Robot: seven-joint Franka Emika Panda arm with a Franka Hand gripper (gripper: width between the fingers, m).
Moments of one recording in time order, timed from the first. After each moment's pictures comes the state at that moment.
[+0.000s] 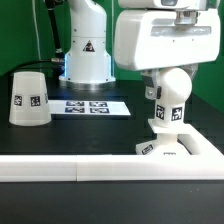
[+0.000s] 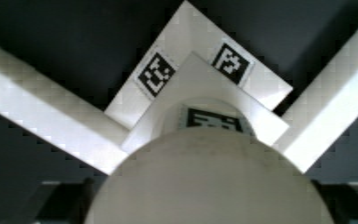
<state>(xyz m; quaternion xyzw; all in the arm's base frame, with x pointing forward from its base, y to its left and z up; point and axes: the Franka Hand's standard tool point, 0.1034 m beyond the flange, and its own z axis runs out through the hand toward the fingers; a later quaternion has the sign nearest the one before) 0.610 0.084 0.110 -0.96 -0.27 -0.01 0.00</state>
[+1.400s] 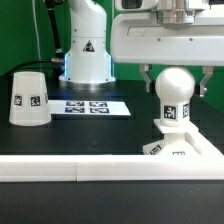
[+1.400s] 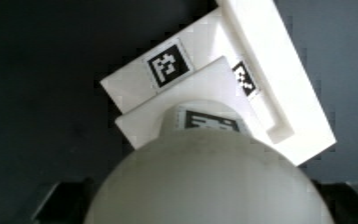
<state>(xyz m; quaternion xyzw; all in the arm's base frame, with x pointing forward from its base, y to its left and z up) 0.606 0.095 0.110 -0.95 0.30 -0.01 0.04</state>
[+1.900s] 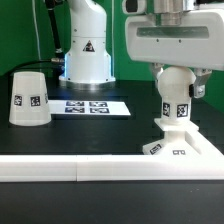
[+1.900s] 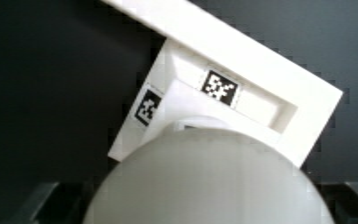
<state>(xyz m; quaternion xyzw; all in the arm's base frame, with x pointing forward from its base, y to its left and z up) 0.599 0.103 0.110 -0.84 0.54 0.05 0.07</state>
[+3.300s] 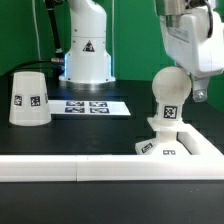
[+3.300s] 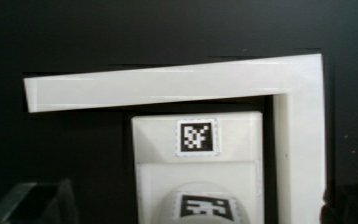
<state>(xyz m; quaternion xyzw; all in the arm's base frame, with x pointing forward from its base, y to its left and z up) 0.601 0.123 0.111 -0.68 0.73 0.07 0.07</state>
